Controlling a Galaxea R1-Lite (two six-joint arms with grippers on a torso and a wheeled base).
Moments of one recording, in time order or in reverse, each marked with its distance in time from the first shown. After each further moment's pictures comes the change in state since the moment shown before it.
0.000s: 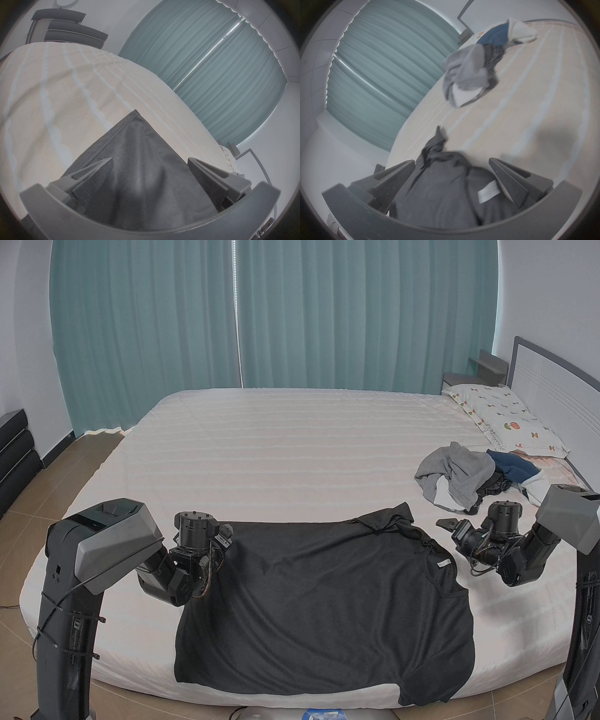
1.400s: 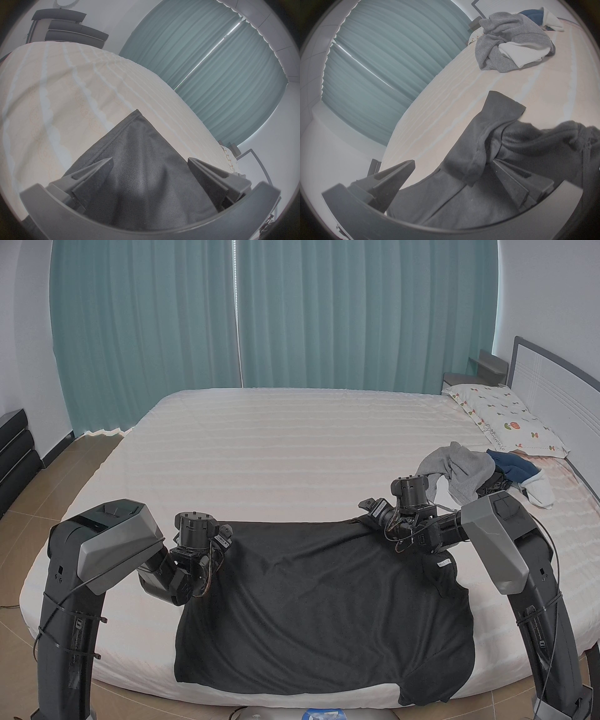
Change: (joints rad) left arm 0.004 0.016 -0.020 0.009 0.000 0.002; right arm 0.301 0.336 -0.932 0.638 -0.233 0.097
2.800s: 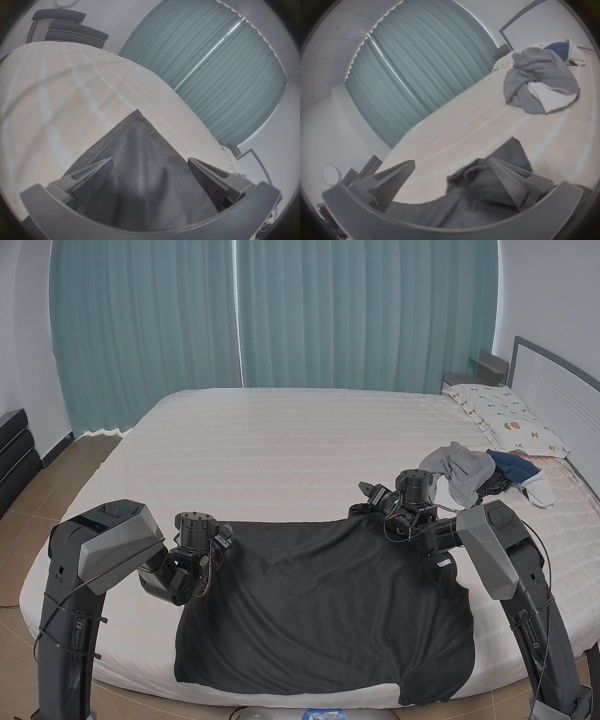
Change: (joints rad) left arm 0.001 0.004 -0.004 -0.001 0.000 0.002; right arm -0.016 0.082 -0.108 -0.249 -0.043 -0.236
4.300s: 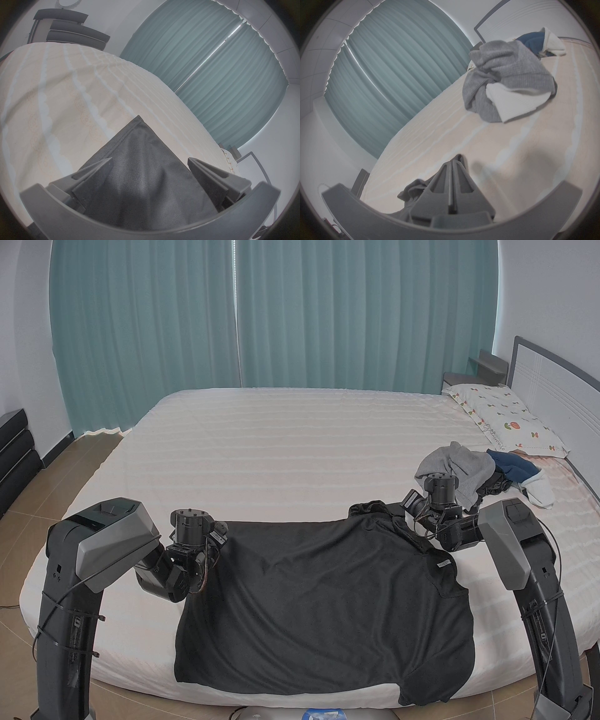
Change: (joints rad) left arm 0.020 -0.001 -0.013 0.002 0.000 0.000; right arm -0.137 0.013 0.011 0.099 -0.004 0.081
